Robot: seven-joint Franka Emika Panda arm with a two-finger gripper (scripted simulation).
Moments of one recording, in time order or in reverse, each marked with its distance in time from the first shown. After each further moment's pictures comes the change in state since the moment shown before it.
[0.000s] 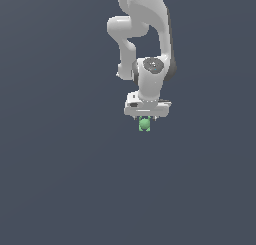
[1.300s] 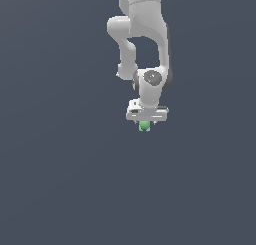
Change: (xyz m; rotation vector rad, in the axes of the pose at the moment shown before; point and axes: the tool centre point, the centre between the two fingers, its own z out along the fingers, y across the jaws) arm -0.015 -0.007 0.057 -0.001 -0.004 0.004
